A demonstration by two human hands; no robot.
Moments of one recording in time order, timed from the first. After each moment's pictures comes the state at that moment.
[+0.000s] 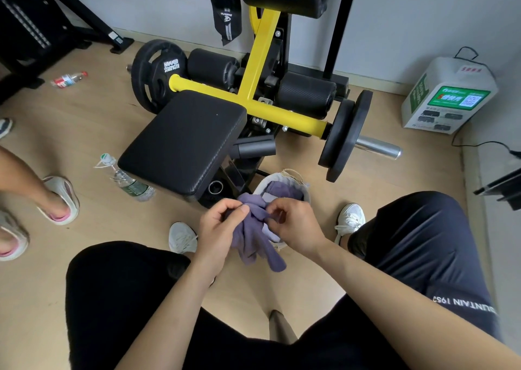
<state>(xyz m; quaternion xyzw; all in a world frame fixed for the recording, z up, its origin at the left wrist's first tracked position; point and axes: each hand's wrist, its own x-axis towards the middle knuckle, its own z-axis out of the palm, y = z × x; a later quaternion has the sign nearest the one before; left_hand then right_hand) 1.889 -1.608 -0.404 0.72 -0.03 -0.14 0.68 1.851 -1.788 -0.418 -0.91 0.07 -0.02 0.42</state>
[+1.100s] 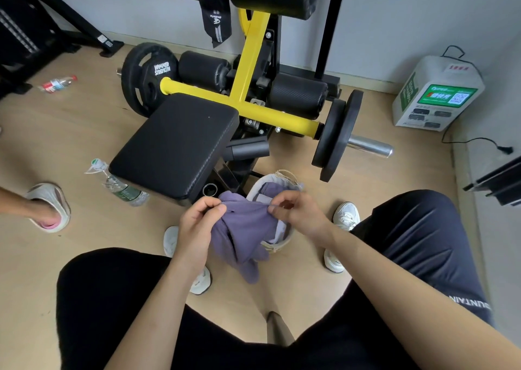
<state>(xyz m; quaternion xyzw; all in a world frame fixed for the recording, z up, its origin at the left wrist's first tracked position) 1.900 -1.593 -0.393 0.69 -0.04 -0.15 0.71 1.862 -1.822 -0.421 -0.77 0.15 0.05 0.62</state>
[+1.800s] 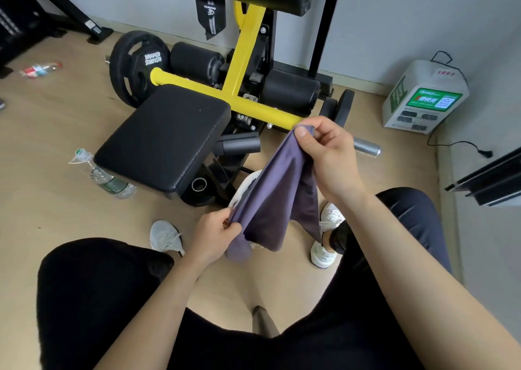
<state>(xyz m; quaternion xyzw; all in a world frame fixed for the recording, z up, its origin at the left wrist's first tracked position) 1.900 -1.615 -0.444 0.88 -0.14 -0.20 0.42 1.874 -1.855 -0.308 -0.66 0.09 -0.19 0.72</state>
